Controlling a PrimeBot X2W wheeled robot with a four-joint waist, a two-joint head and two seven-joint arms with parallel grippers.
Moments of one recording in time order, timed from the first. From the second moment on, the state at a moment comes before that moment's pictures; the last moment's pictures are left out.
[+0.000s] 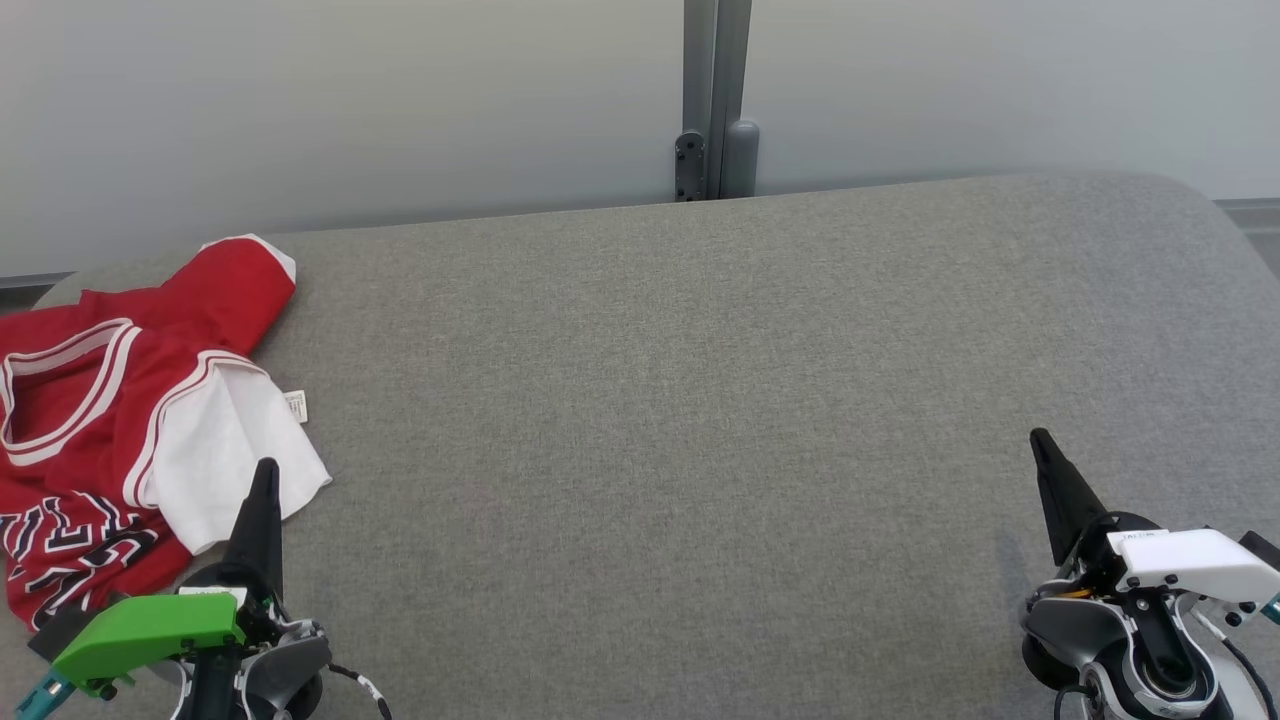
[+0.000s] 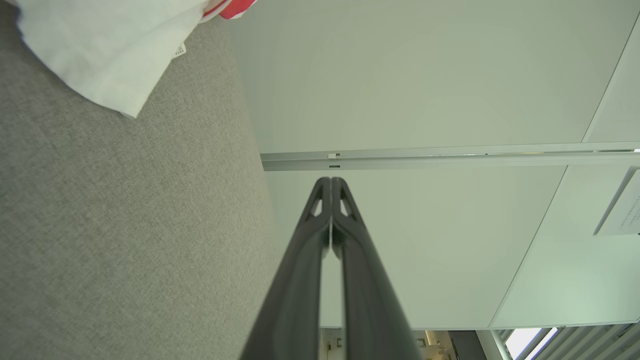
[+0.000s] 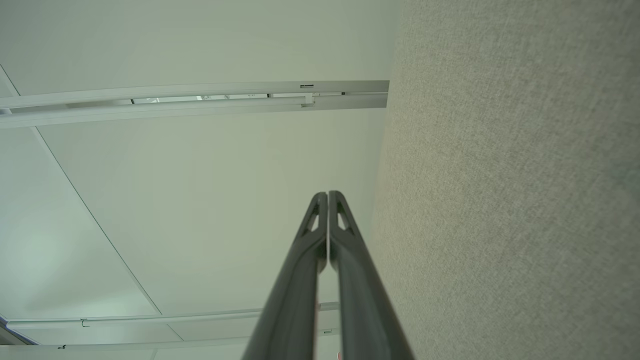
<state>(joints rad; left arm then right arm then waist) -0.10 0.05 0.11 0.25 -1.61 -0.13 0.11 -0.11 -0.05 -0.11 0.24 1.61 0.13 0.11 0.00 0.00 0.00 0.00</state>
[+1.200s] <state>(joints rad) -0.10 0.05 0.11 0.25 -1.61 -0.13 0.11 -0.11 -0.05 -0.11 0.24 1.61 0.13 0.11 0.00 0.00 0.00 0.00</state>
